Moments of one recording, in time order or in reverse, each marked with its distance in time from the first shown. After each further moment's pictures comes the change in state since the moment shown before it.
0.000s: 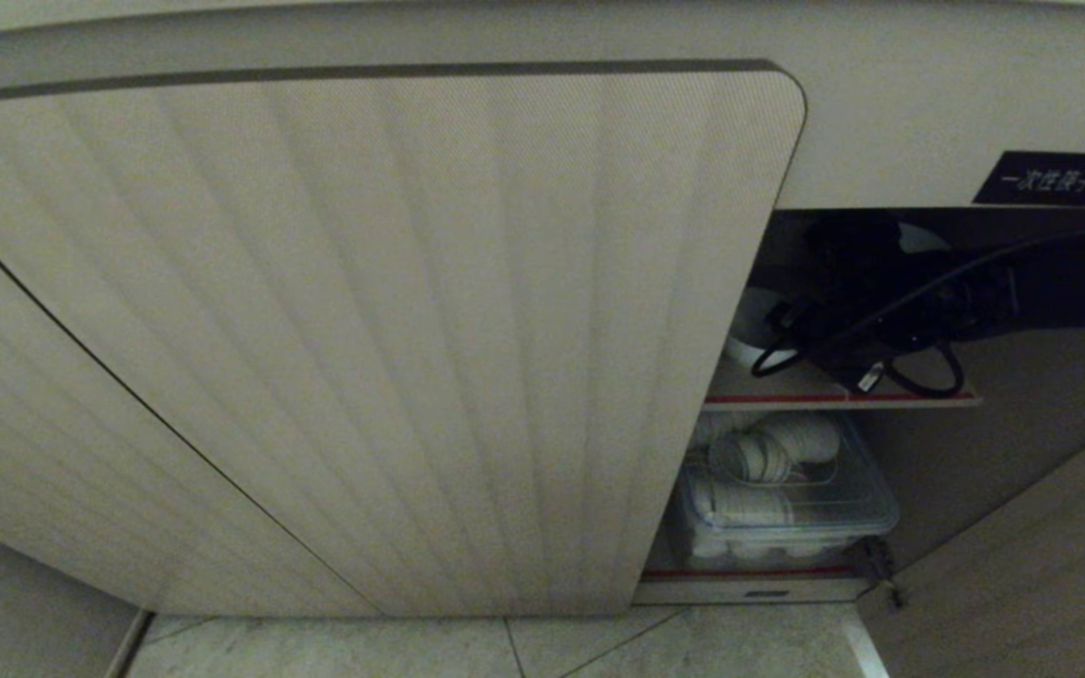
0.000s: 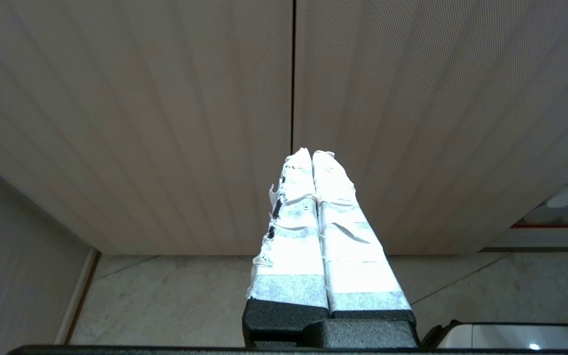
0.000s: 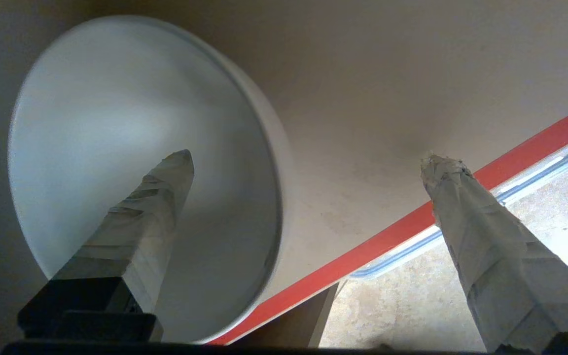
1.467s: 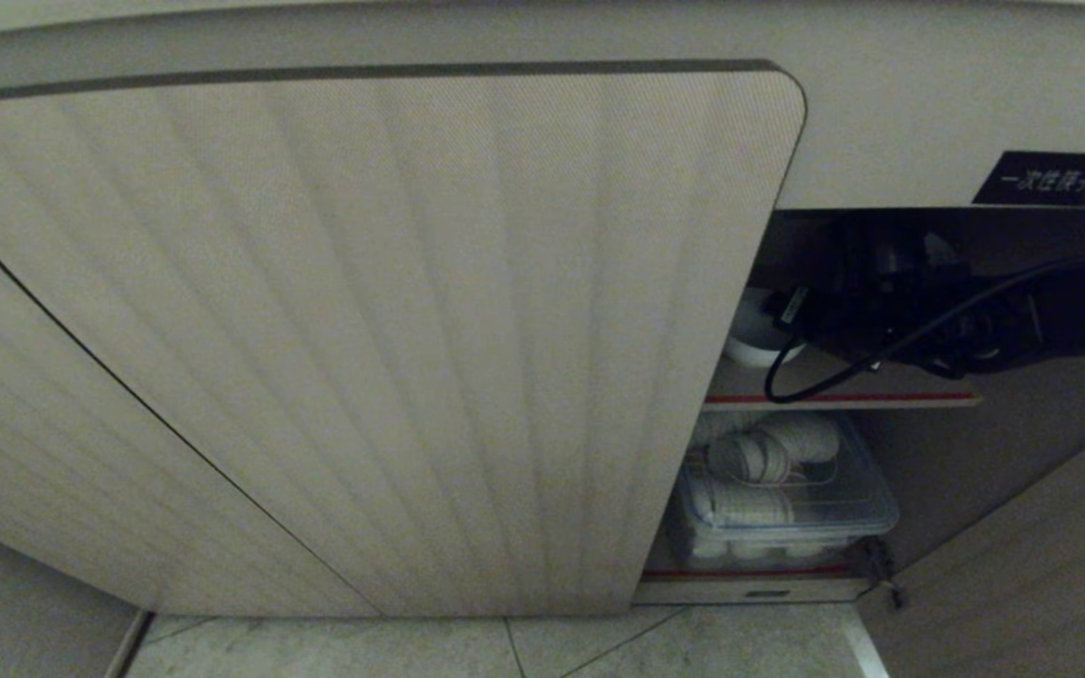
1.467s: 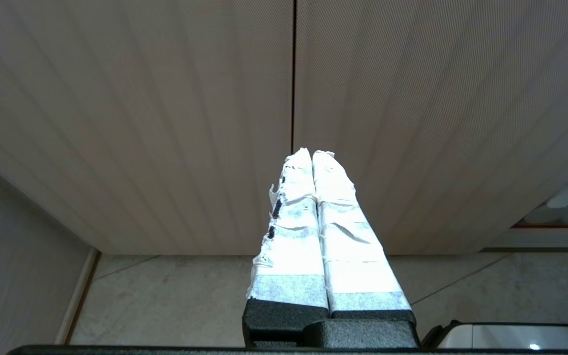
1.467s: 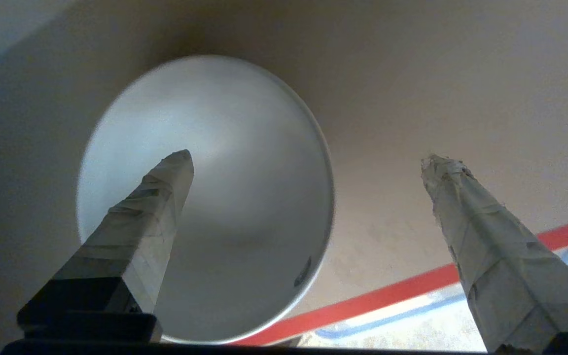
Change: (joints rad) left arm 0.000 0.000 0.000 0.000 0.001 0.000; right arm 0.000 -0.055 0.166 -0.328 -0.022 -0.306
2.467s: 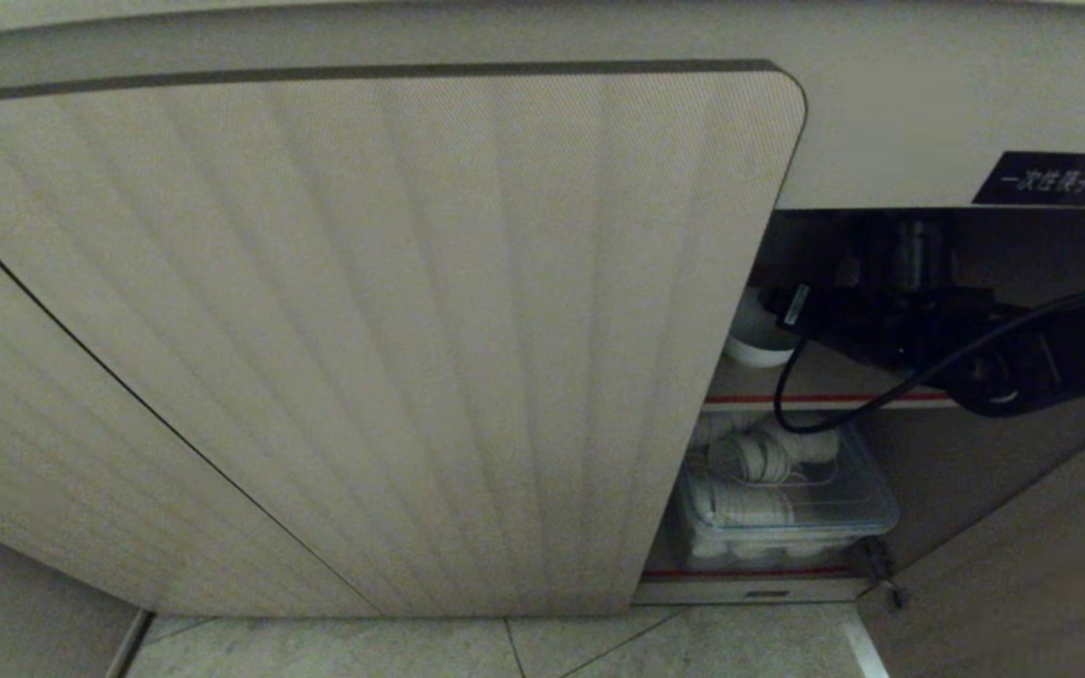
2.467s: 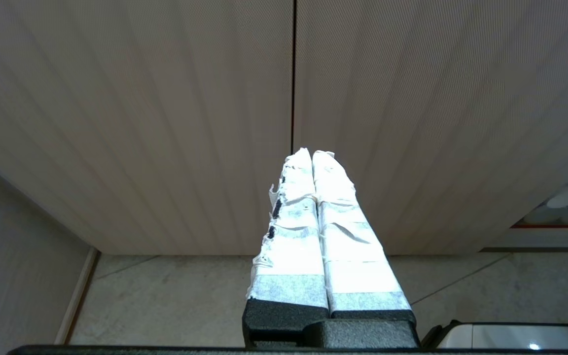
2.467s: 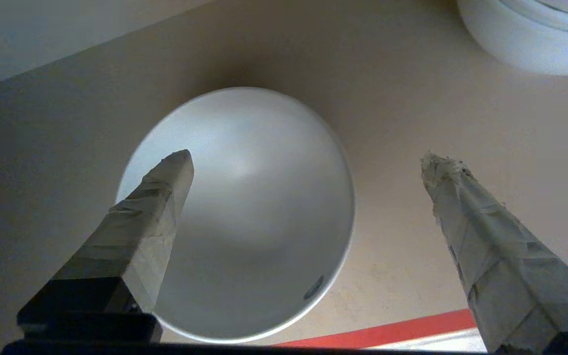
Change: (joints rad) left arm 0.000 0.000 0.000 0.000 0.000 0.000; right arm 0.001 -0.039 0.178 -0.330 0.020 -0.202
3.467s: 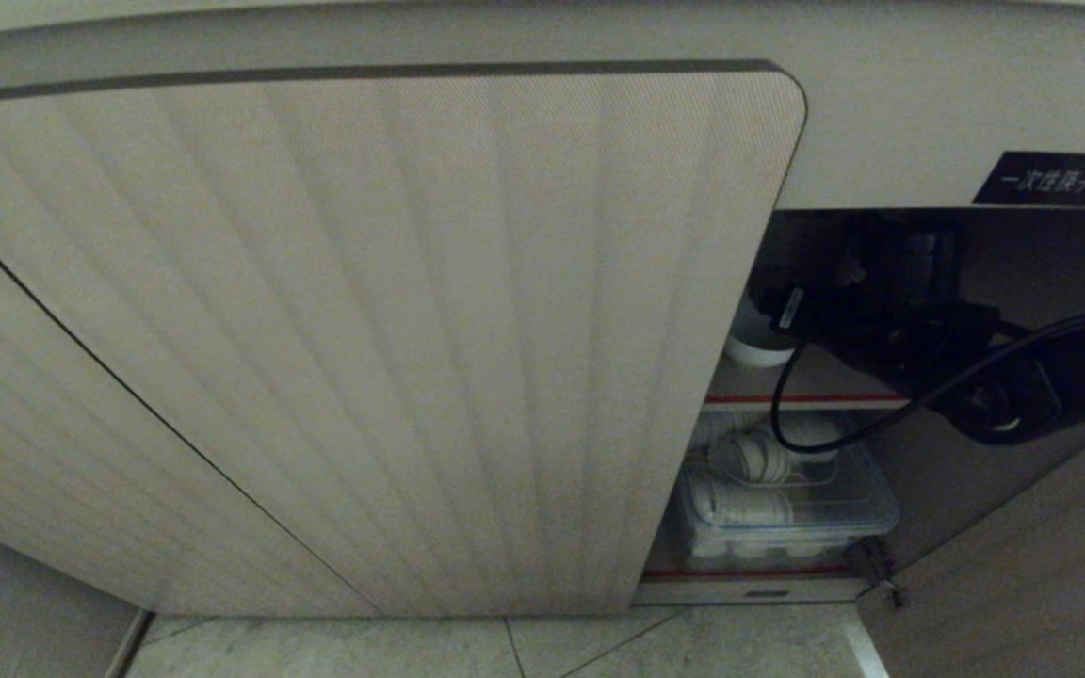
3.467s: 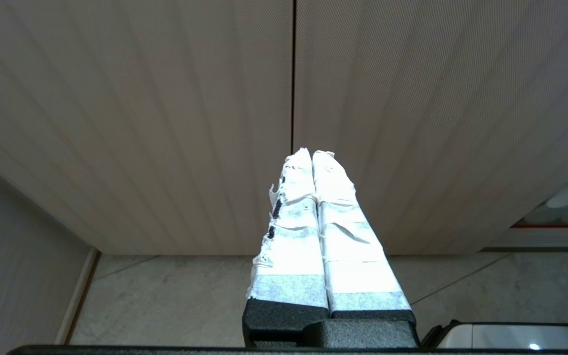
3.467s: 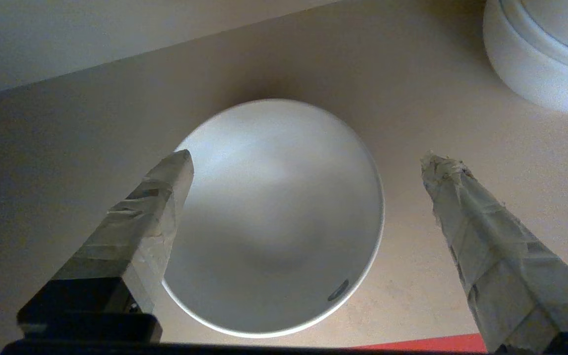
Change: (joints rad) left arm 0.000 0.000 0.000 0.000 -0.001 0.000; right arm 0.017 -0.009 0.089 -0.183 0.021 -0.083
